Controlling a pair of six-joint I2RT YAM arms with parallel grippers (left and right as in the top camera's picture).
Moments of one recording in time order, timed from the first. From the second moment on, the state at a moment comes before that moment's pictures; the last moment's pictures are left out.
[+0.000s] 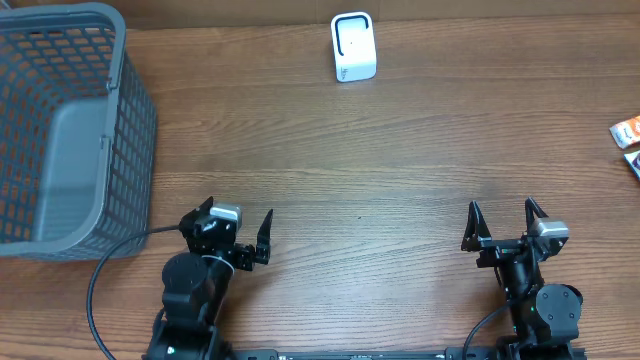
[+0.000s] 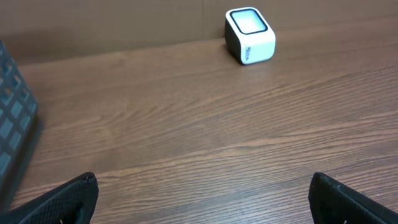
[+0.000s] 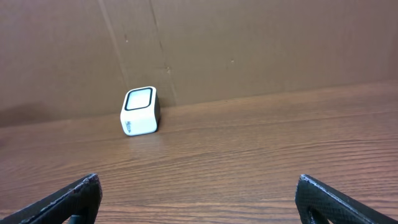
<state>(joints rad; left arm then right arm) -0.12 0.38 0.21 -0.14 0.08 0.05 0.09 0.01 0.02 -0.03 -0.02 0.18</state>
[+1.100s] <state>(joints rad) -0.05 0.02 0.01 -0.07 0.11 0.11 0.09 0.01 0.02 -0.04 -0.02 0.18</state>
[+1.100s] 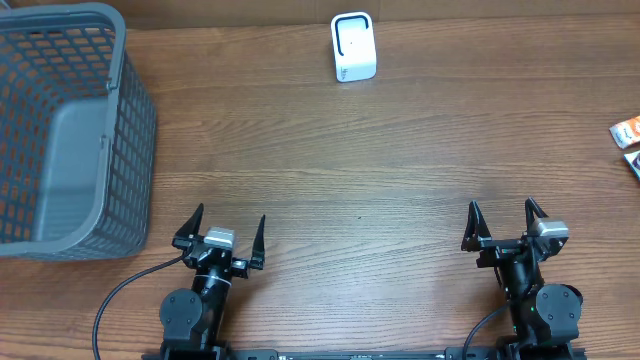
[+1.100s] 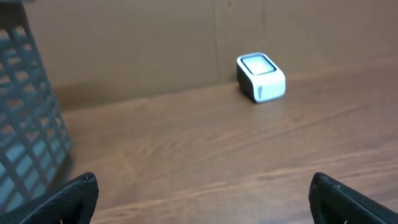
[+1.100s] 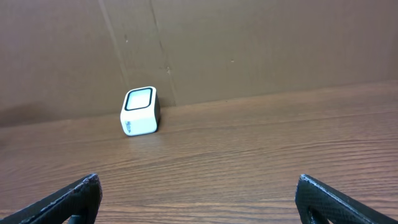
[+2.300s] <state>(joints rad) -0.02 0.02 0.01 -0.07 0.11 0.04 0.09 0.01 0.02 -0.04 -0.02 0.18</state>
